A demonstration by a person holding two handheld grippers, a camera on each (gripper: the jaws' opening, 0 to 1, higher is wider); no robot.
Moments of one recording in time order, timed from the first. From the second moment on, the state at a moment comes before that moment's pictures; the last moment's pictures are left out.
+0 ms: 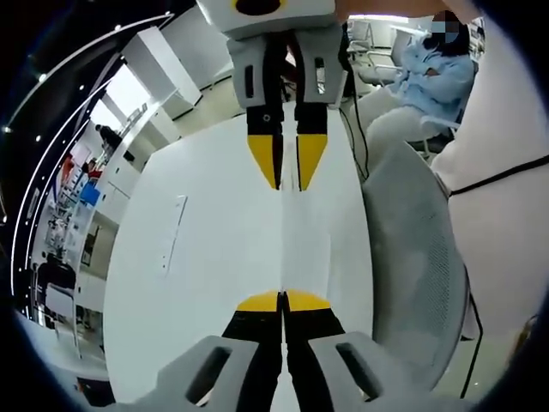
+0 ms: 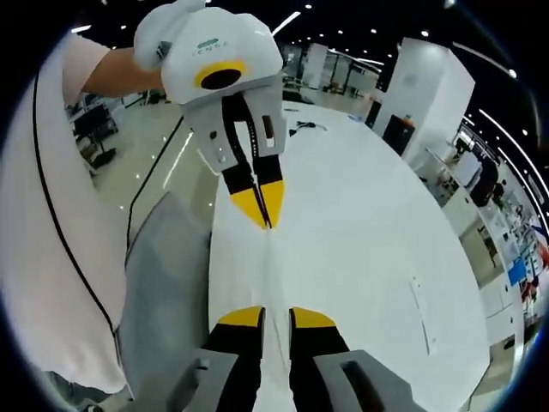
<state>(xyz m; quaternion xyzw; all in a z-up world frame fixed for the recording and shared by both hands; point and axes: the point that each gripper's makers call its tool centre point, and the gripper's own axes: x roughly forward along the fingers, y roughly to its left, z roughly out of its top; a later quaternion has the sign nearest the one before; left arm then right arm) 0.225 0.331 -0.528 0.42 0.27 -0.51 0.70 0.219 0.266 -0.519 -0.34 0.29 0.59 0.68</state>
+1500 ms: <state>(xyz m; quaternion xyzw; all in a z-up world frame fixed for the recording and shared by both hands) 0.225 0.319 -0.518 0.44 0.24 -0.50 0.71 0.222 0.279 -0.541 -0.33 0.31 0.60 0.66</state>
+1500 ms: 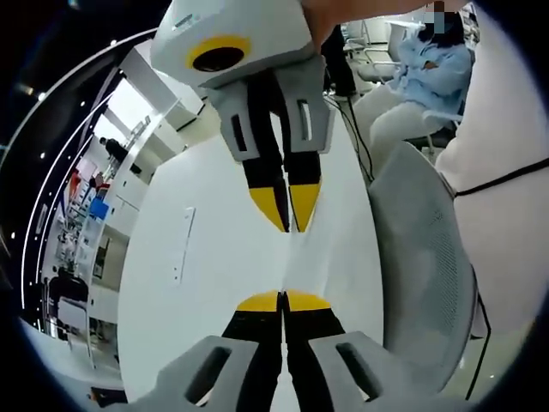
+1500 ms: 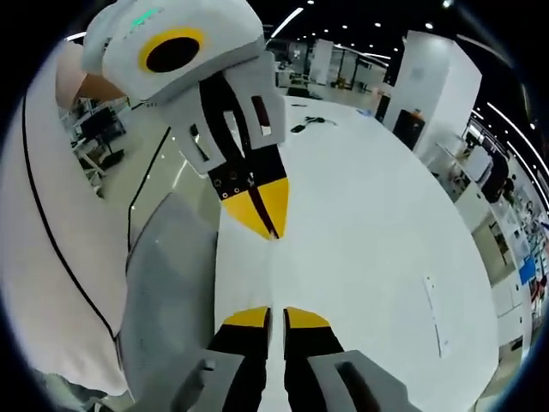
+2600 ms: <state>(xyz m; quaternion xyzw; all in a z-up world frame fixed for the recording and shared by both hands) 0.215 0.302 -0.512 0.39 0.23 -0.54 0.71 0.227 0.274 -0.552 -0.36 0.32 0.59 0.65</state>
